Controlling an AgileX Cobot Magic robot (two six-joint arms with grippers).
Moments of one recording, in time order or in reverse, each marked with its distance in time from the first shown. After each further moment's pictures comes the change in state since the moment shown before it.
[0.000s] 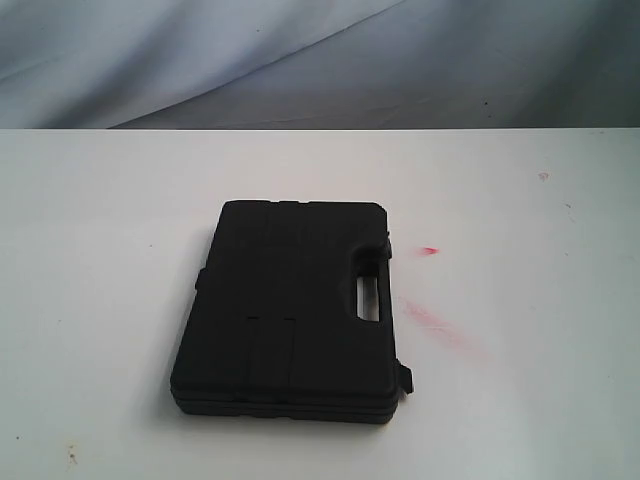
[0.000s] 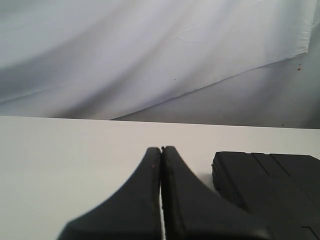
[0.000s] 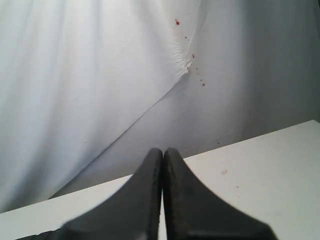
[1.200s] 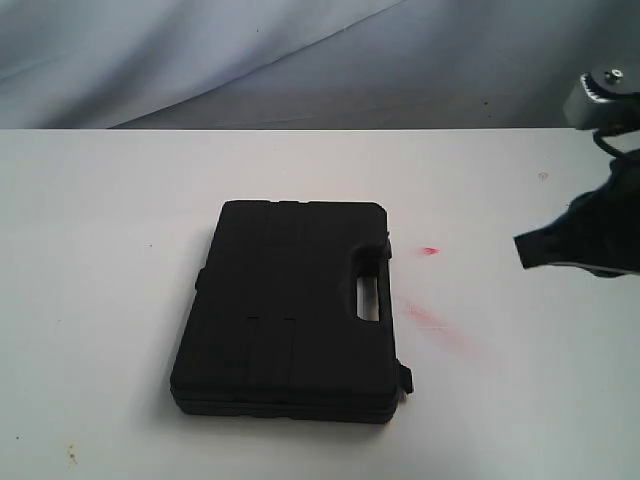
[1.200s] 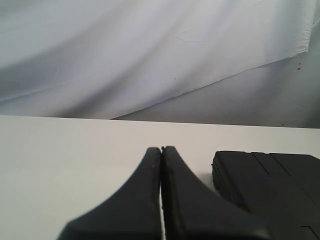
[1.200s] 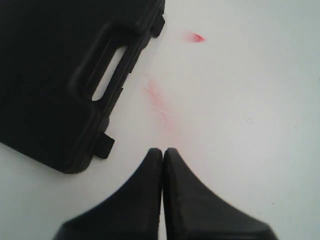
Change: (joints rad) left arm 0.000 0.000 0.000 0.000 0.002 0.000; right arm 0.374 1.140 -0.795 -0.213 0.710 -0.051
